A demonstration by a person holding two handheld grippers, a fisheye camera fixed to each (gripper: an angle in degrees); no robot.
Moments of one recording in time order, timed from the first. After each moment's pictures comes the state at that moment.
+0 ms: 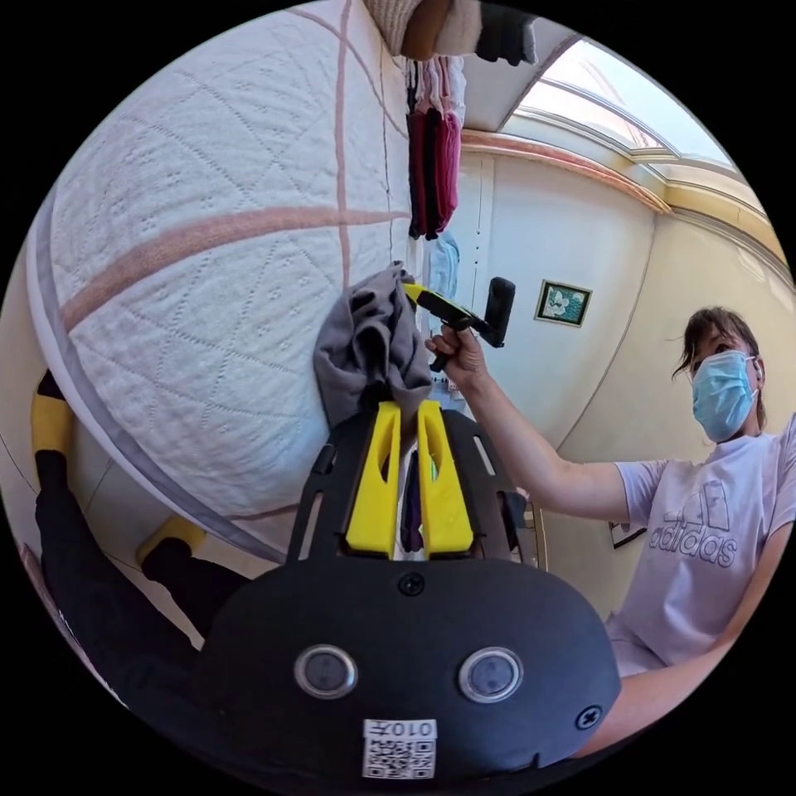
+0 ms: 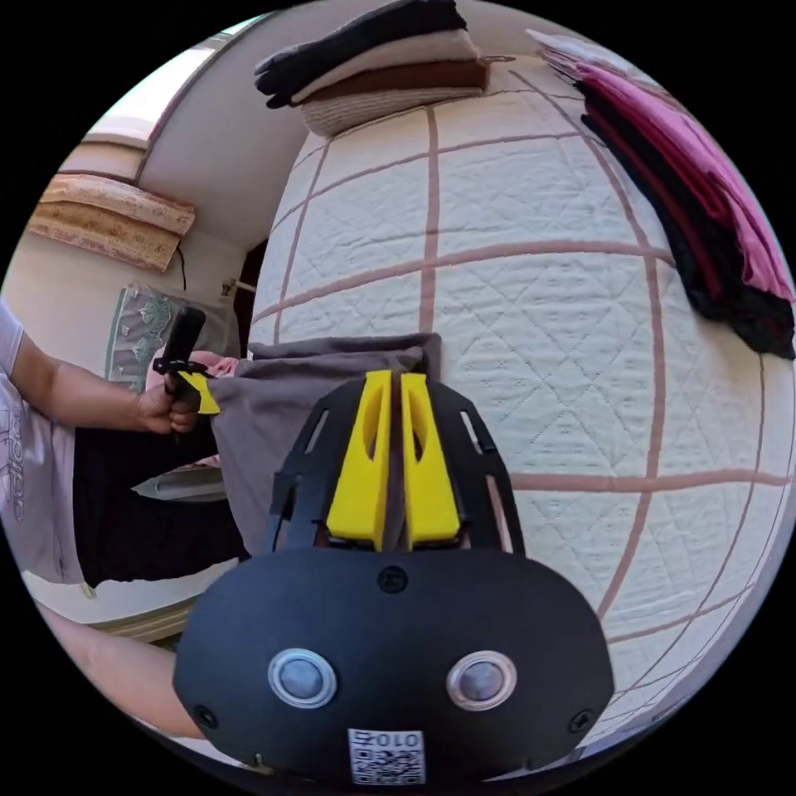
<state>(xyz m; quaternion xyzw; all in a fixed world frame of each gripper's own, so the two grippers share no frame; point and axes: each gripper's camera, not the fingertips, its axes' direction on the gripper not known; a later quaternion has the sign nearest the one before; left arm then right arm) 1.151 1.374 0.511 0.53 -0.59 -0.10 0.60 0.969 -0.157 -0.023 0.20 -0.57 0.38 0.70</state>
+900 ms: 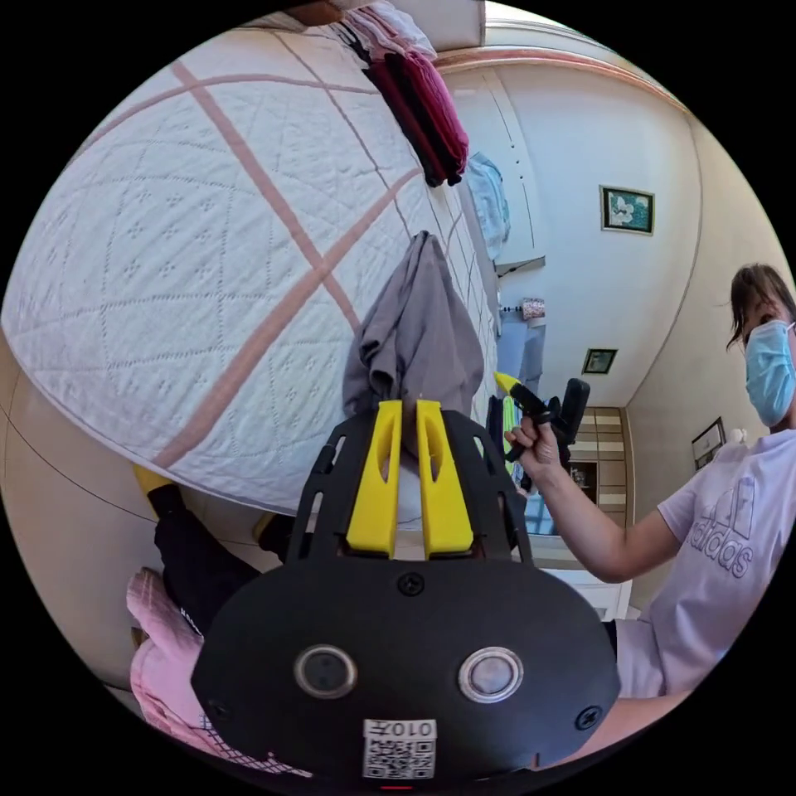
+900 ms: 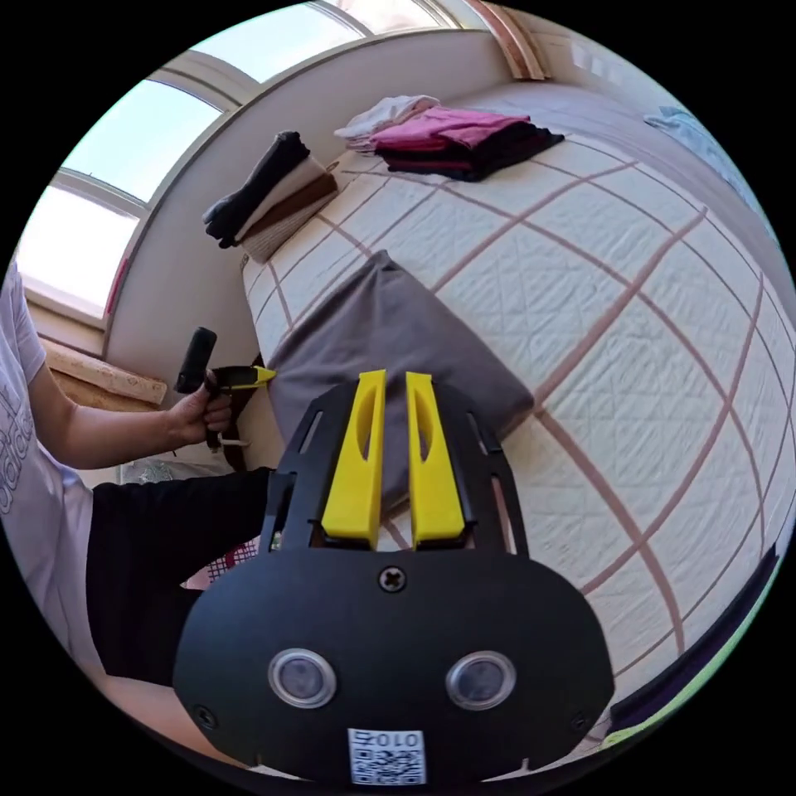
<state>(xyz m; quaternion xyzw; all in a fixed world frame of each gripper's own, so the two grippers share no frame) 1.146 1.322 0.517 0.38 -0.69 -0.21 0.57 0.738 -0.012 -0.169 0.19 -0.48 0.68 0.51</state>
